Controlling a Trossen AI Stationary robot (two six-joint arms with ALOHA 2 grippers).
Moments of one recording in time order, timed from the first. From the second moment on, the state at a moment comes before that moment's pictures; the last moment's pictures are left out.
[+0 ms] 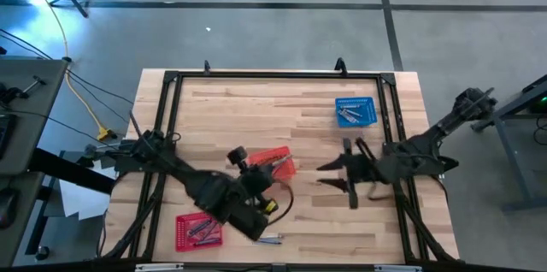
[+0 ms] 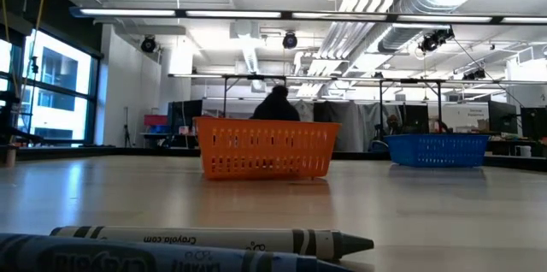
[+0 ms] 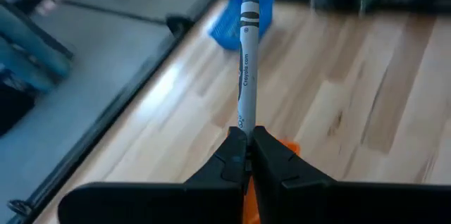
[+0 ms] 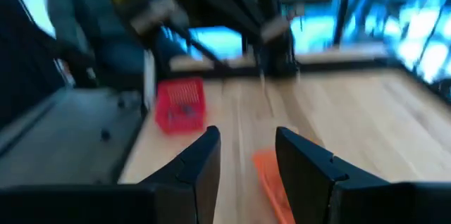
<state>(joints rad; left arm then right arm) -0.57 2.03 2.18 -1.43 -0.99 -0.84 0.60 1.08 0.82 -0.01 0.54 0.23</state>
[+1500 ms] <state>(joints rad) -0.61 2.15 2.18 -0.74 -1.34 -0.47 0.56 1.24 0.82 0.57 0.49 -0.07</state>
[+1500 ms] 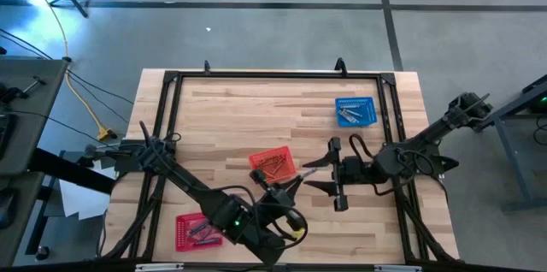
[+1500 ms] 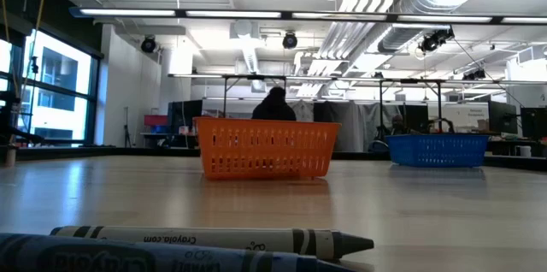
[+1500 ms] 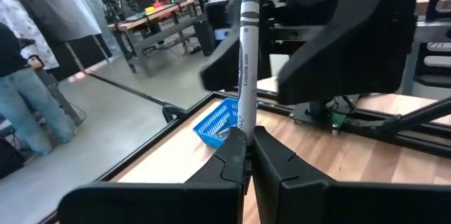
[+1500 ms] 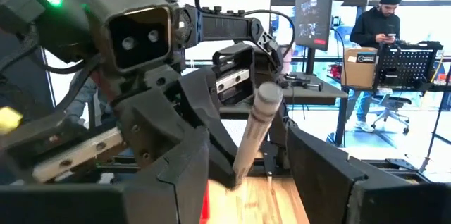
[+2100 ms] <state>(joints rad) -0.59 2.16 2.18 -0.67 -1.29 -0.36 0.54 1.24 0.82 0.57 0.46 0.00</state>
